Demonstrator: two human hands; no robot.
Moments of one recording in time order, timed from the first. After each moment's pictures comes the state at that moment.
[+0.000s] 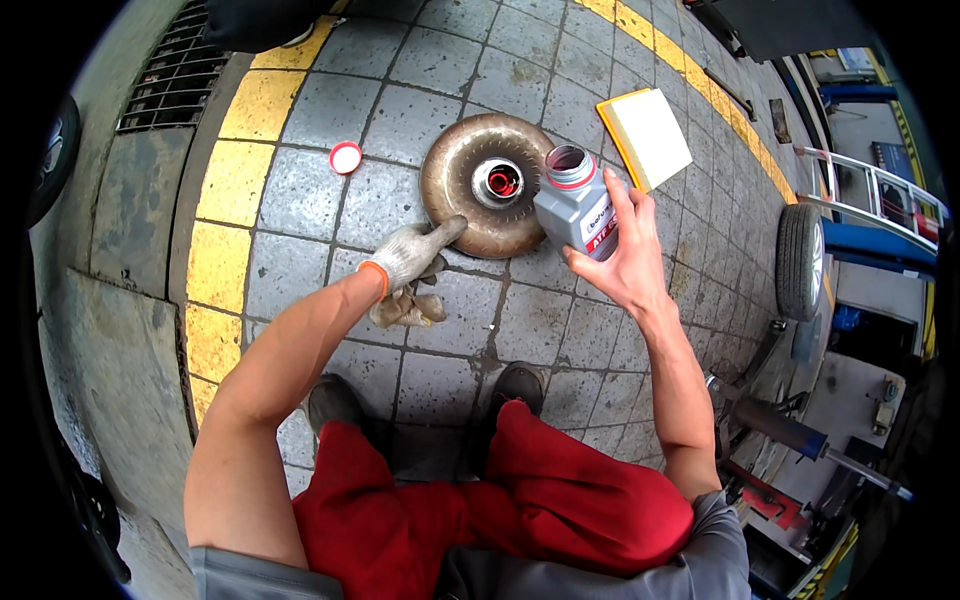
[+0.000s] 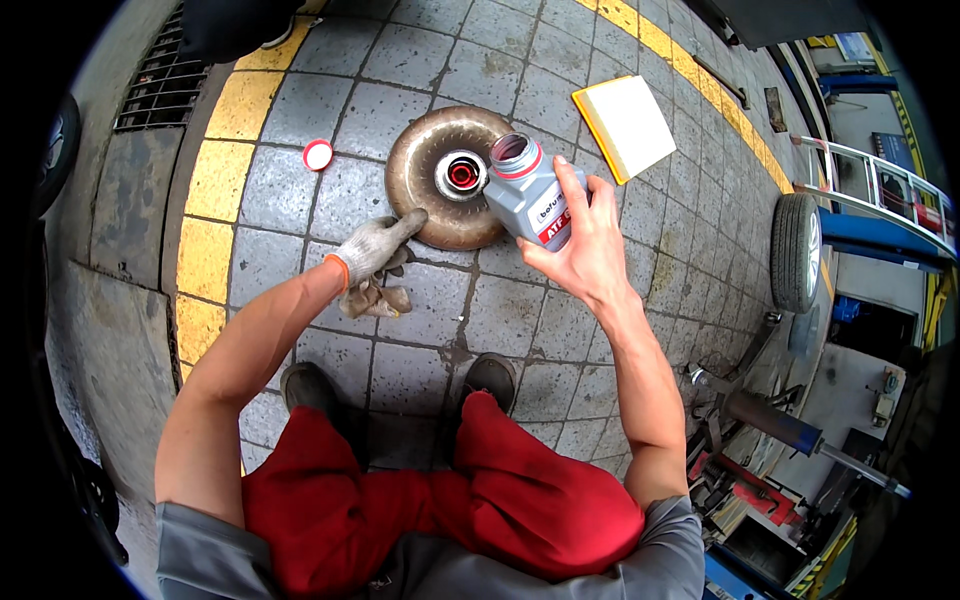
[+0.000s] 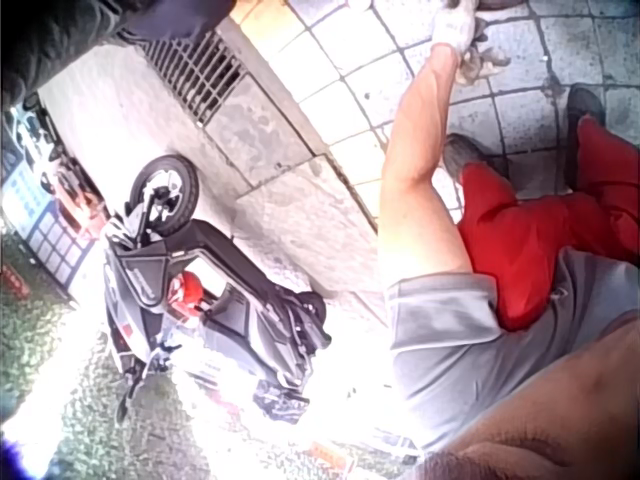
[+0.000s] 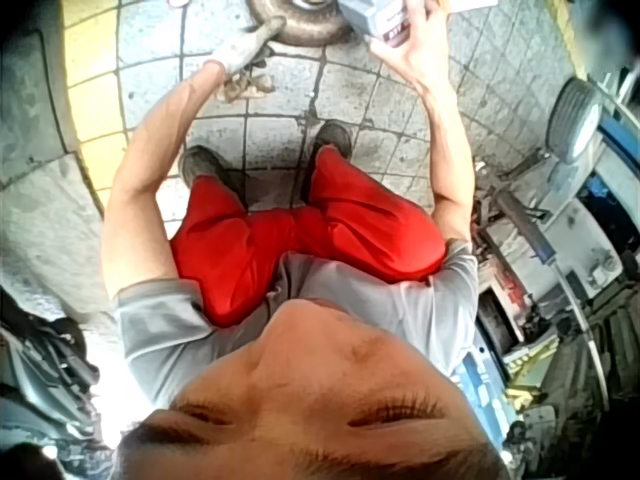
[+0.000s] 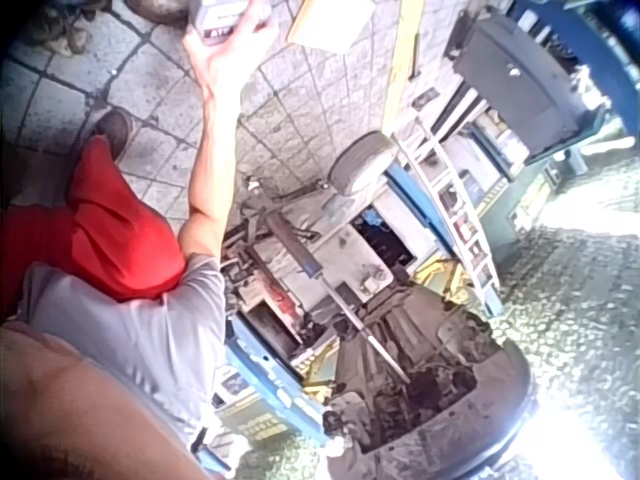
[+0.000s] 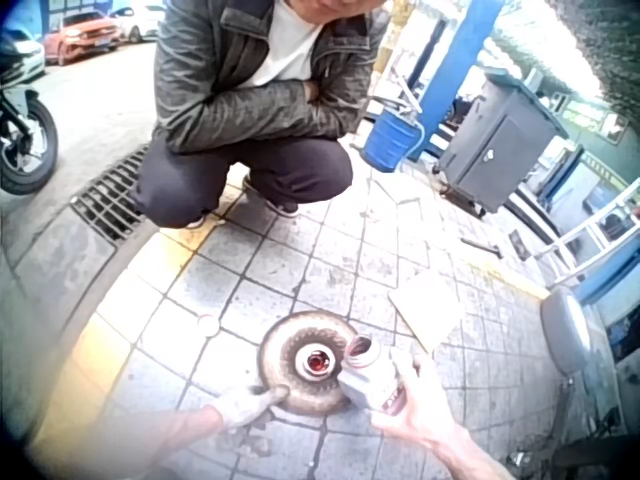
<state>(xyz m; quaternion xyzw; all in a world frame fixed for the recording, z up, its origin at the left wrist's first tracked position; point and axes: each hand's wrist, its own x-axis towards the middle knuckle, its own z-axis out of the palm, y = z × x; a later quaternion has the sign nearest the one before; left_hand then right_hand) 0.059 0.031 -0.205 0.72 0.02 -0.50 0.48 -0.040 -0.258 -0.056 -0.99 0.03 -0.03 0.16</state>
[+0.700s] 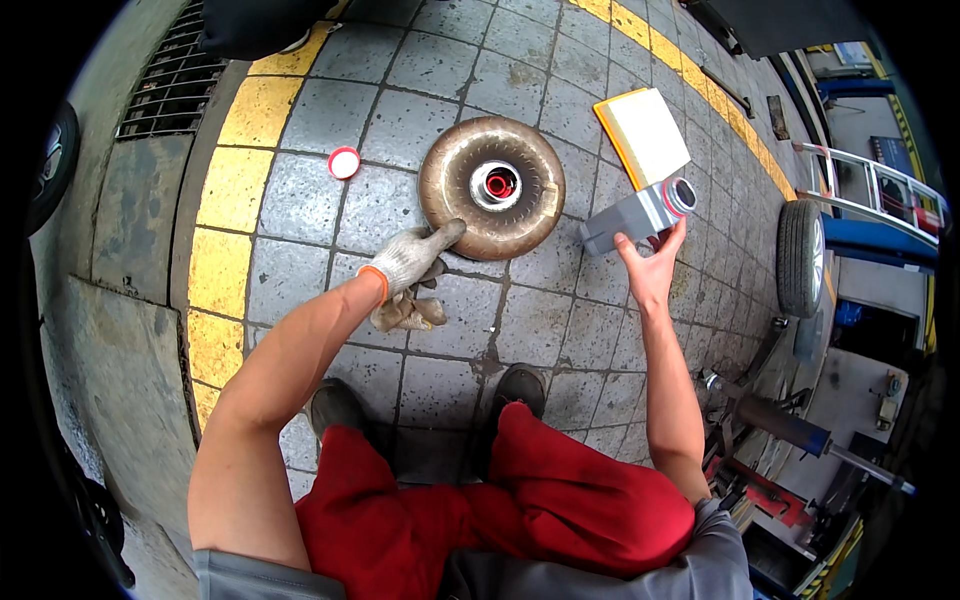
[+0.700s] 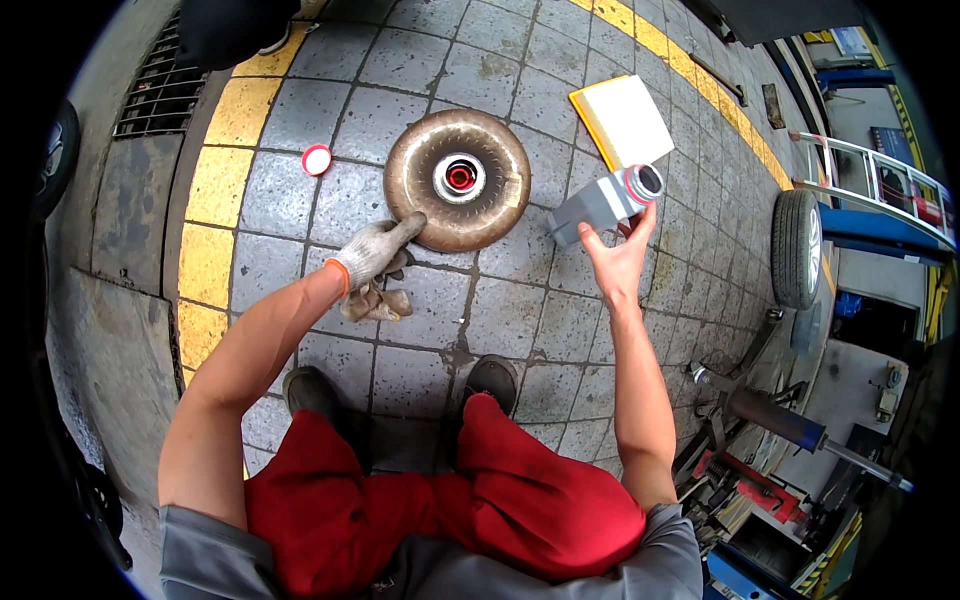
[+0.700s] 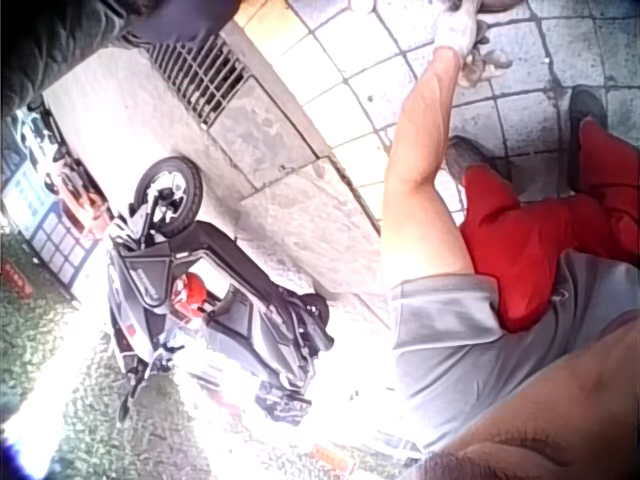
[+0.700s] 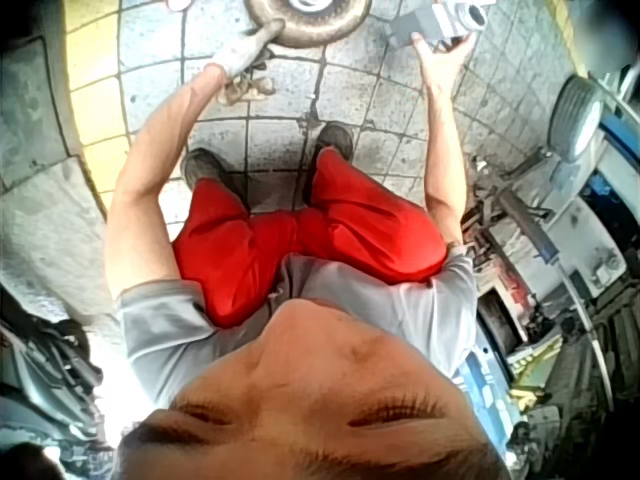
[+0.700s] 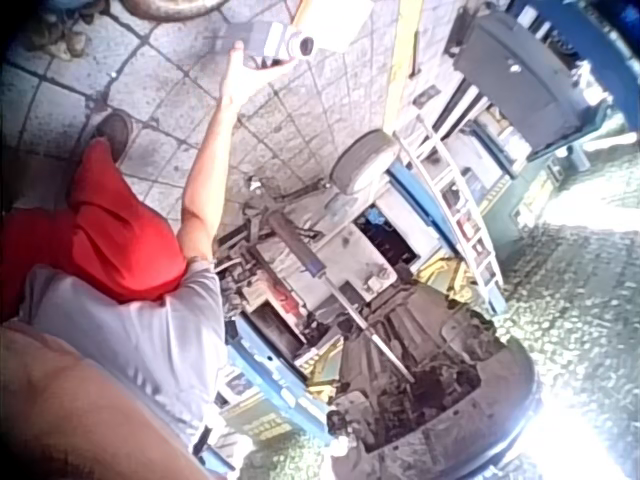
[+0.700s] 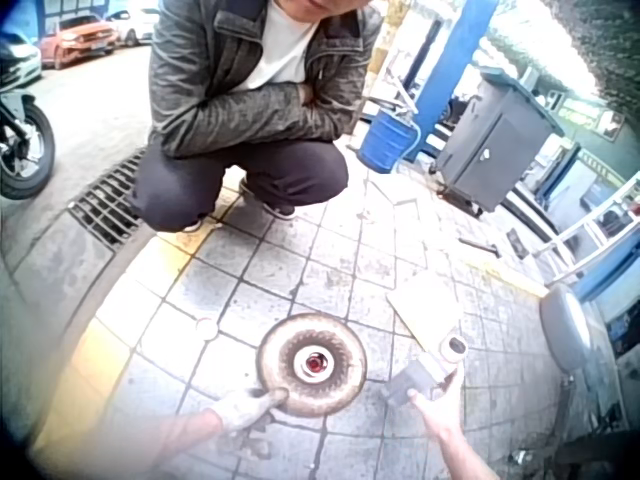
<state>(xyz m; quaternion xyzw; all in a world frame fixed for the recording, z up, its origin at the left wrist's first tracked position) 0.060 0.031 -0.204 0.71 0.03 -0.50 0.49 -0.075 -0.327 -0.122 -0.87 0.26 -0.18 0.38</state>
